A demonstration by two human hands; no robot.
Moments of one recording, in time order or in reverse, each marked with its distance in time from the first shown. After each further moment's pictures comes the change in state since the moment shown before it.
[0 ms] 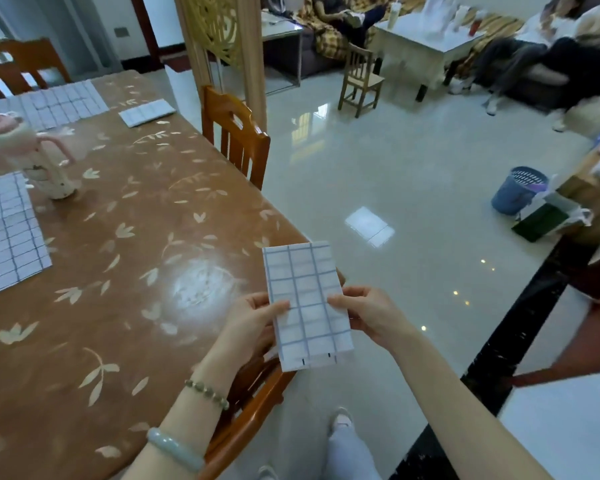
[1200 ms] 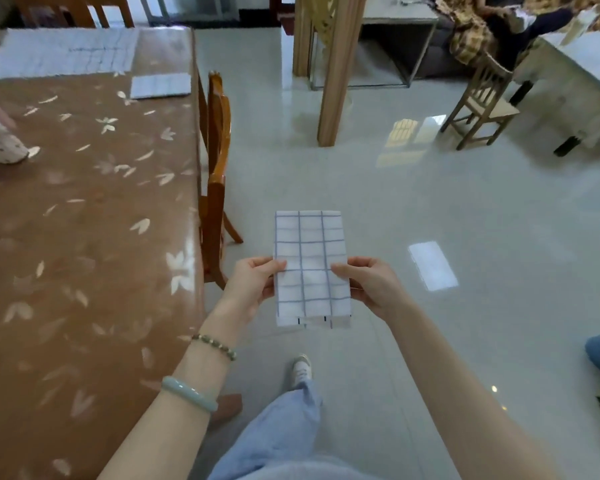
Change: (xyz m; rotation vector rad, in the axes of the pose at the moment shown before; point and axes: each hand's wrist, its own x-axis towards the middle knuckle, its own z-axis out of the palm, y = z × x) left_hand 0.369 0.143 0.227 -0.275 0.423 0.067; right_hand 0.388 -0.234 -0.223 -0.187 -0.313 0.055
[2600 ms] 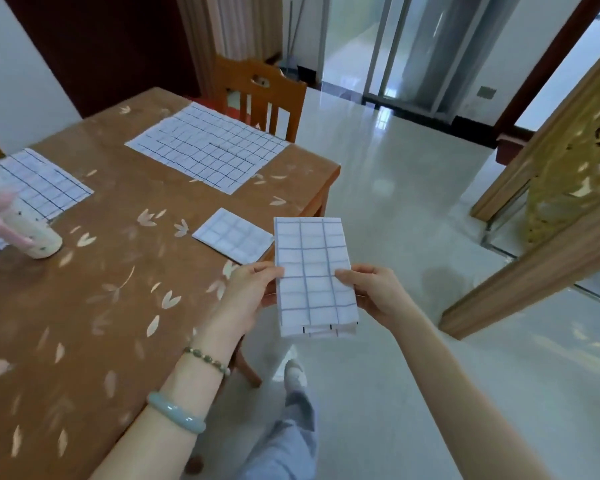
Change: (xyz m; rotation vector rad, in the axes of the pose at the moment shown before) left_hand 0.504 0.418 -0.006 -0.347 0.689 0.227; right_hand 0.646 -0.458 0.164 -0.358 -0.673 0.008
